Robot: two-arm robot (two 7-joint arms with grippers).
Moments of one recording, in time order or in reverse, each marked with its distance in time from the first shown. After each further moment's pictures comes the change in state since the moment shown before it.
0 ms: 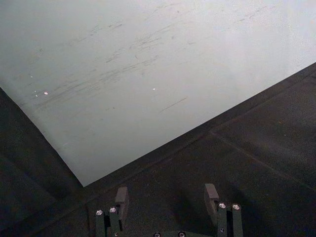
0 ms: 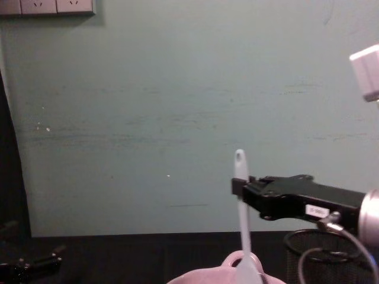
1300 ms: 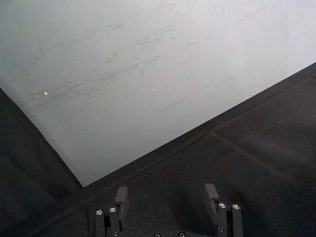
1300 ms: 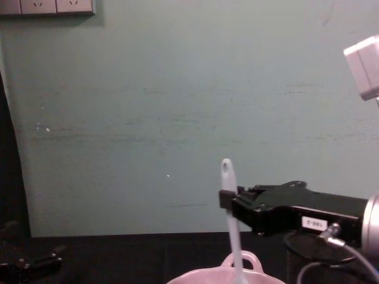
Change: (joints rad) left arm 0.000 0.000 0.000 0.000 0.000 0.000 0.000; right arm -0.050 0.051 -0.029 -0.115 -0.028 0.054 0.001
